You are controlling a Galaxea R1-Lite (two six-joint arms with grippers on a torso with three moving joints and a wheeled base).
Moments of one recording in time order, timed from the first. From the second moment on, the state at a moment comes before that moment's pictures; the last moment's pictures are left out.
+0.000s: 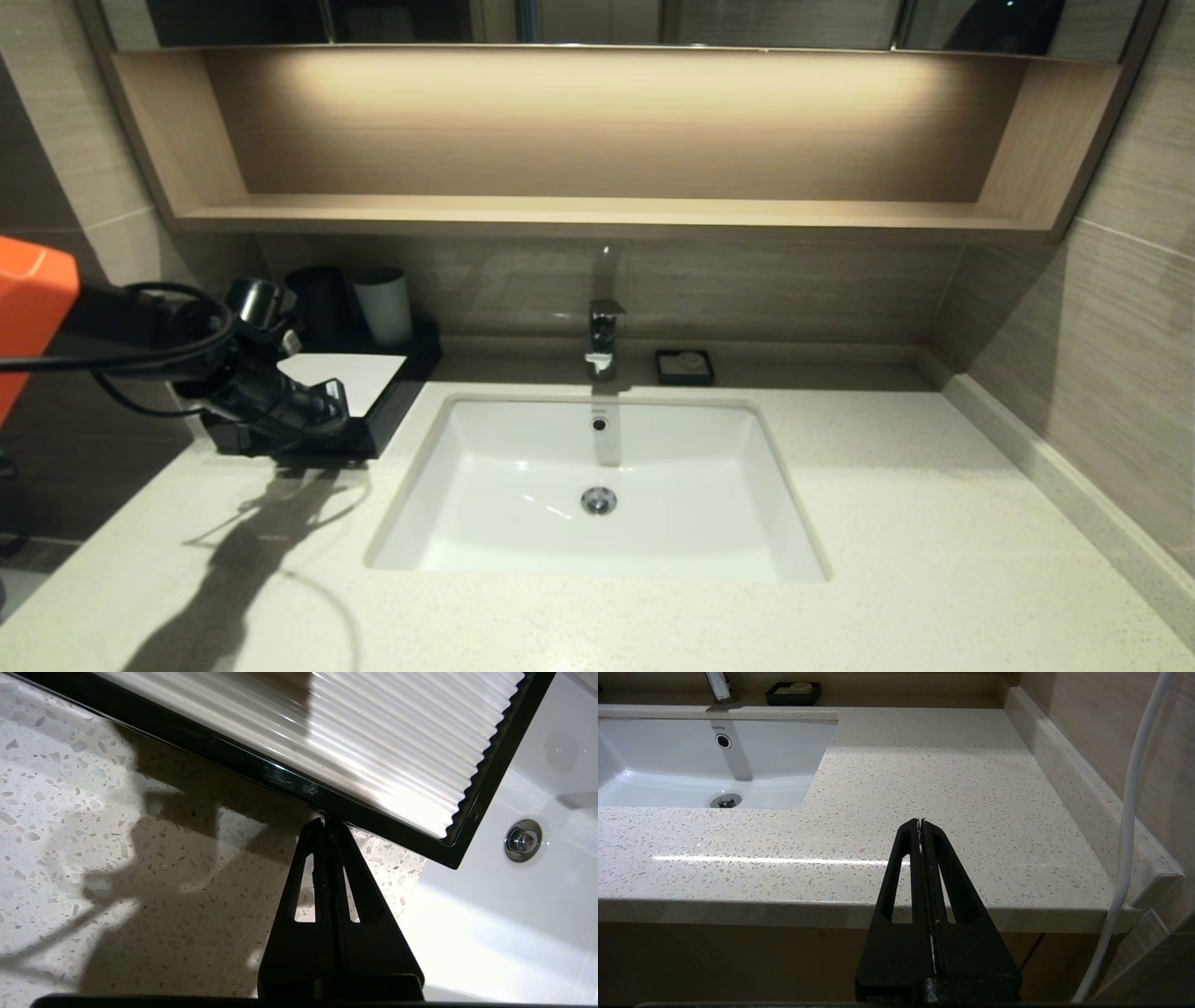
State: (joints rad) left arm 0.07 2.11 -1.45 0.32 -0.08 -0.35; right arm 0.00 0.00 0.00 0.00 0.00 0.00
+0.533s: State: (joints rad) left arm 0.07 2.11 -1.45 0.31 -0.10 -0.35; right arm 0.00 0.00 0.00 0.00 0.00 0.00
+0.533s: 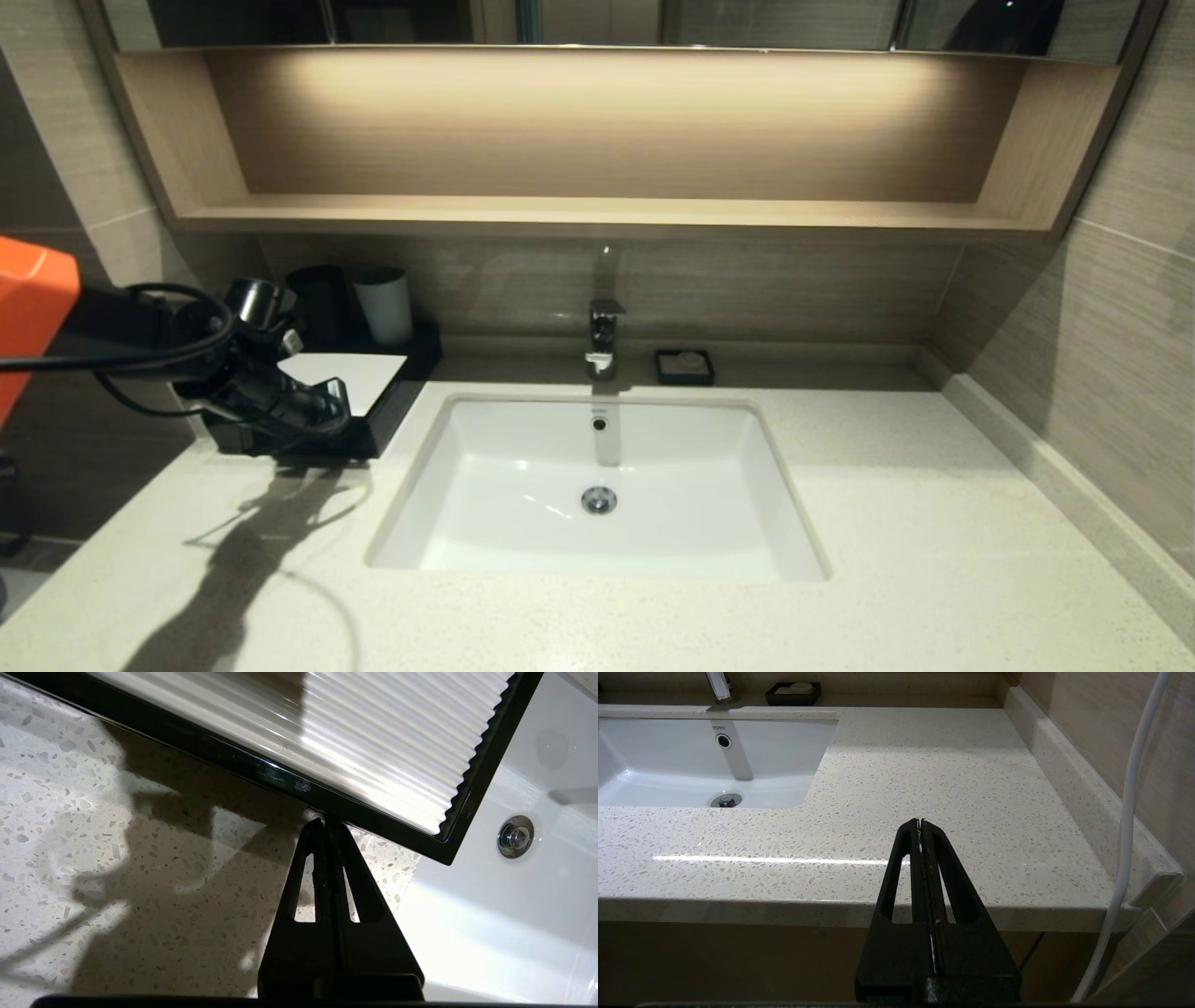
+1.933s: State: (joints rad) left arm 0.06 1.60 -1.16 0.31 -0.14 -0.26; right arm 0.00 0.00 0.00 0.00 0.00 0.00
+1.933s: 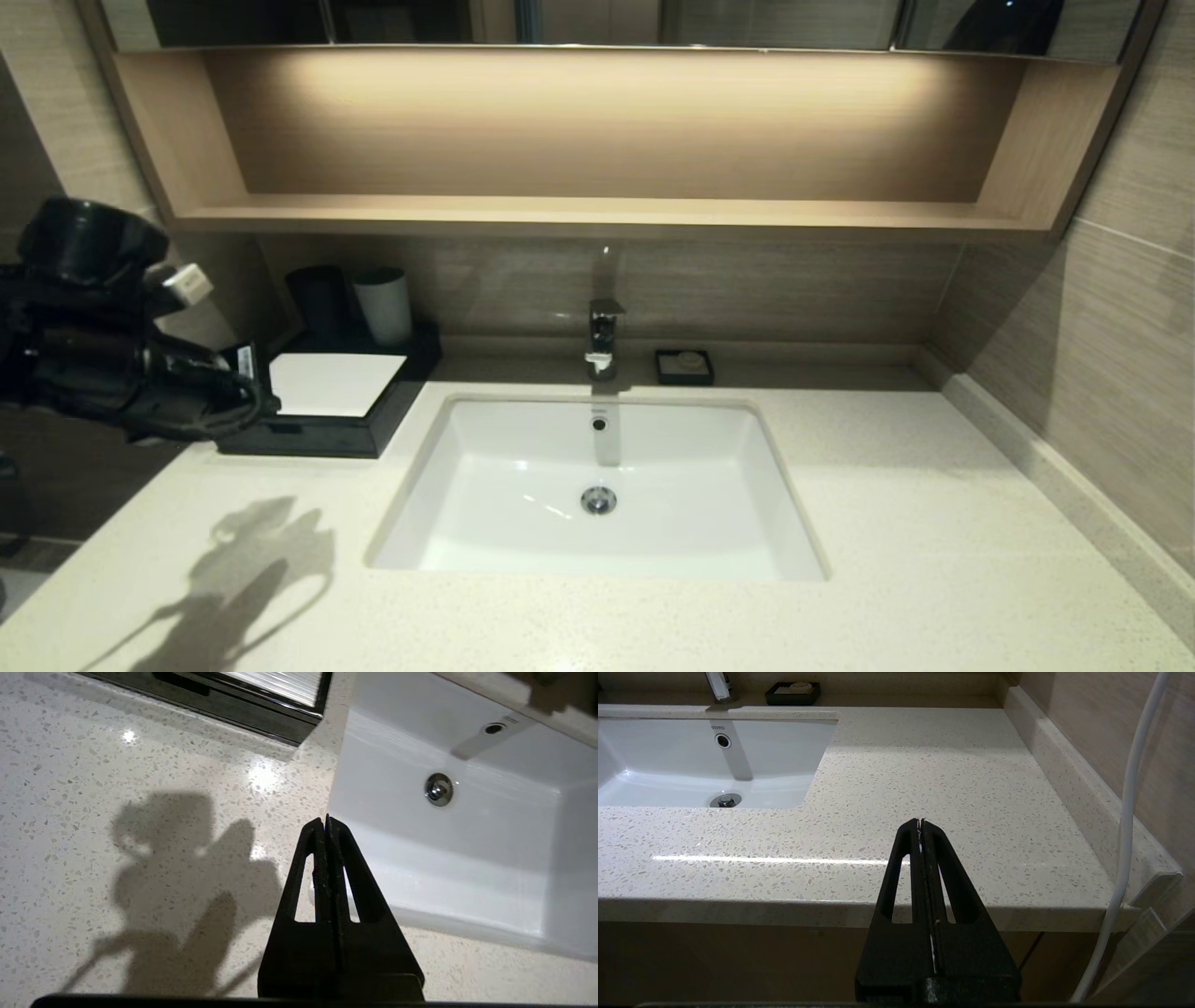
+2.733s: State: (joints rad) left arm -0.26 1.32 -1.00 0.31 0.12 -0.22; right arm 0.00 0.00 0.00 0.00 0.00 0.00
